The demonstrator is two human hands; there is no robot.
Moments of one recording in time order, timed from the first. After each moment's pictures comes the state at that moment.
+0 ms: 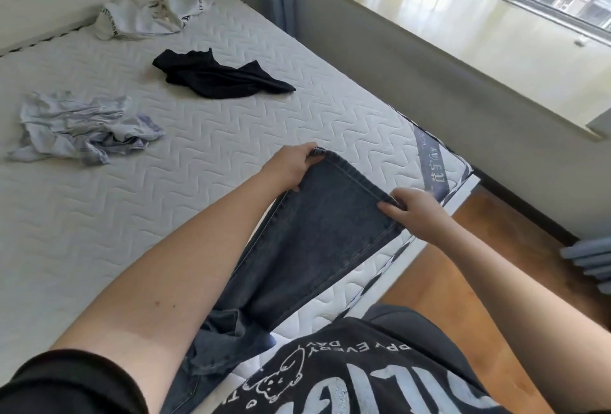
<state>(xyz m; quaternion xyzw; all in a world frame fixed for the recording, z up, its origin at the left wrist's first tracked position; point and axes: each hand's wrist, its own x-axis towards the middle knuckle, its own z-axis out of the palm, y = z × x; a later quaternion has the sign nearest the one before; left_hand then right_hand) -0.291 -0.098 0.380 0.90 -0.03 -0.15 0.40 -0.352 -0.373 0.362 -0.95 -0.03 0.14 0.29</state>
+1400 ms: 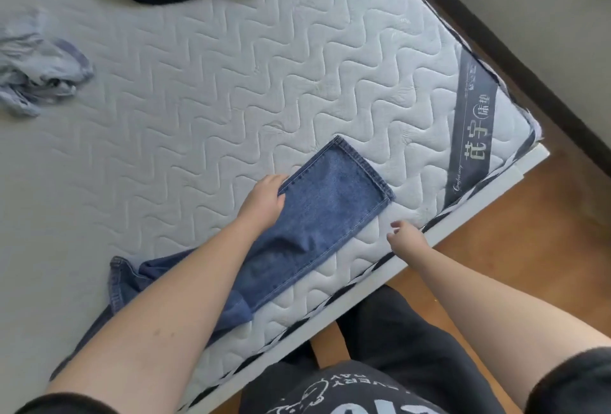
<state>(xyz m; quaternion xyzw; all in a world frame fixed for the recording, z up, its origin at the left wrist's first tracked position) -0.198 -0.188 0.136 0.92 0.10 -0.27 0.26 -0.212 -0.497 0.085 -0.83 0.20 0.47 0.24</state>
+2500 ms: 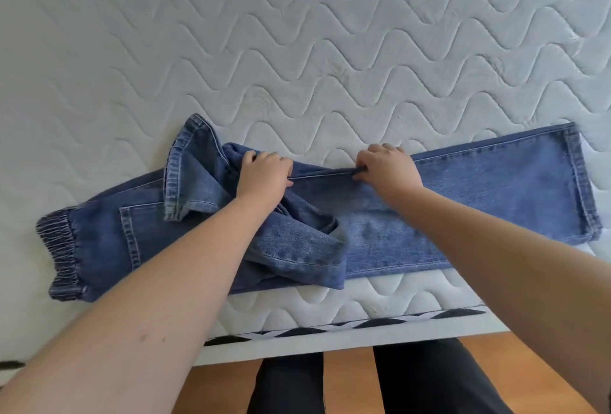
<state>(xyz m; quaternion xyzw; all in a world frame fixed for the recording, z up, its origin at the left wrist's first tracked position) -0.422 0.049 -0.011 0.94 0.22 -0.24 0.11 -0.263 -0.135 -0.013 -0.86 -0.42 0.27 0.02</state>
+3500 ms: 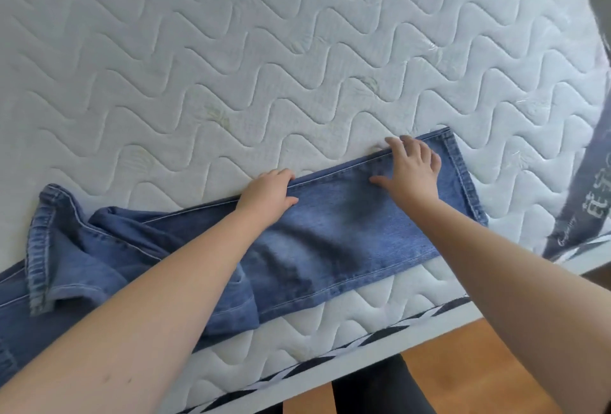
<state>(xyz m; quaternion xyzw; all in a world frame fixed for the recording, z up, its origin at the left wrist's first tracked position) -0.269 -0.063 -0.027 0.91 0.15 -0.26 0.28 -0.132 -0.299 -0.014 -0.96 -0.16 0.21 0.02</state>
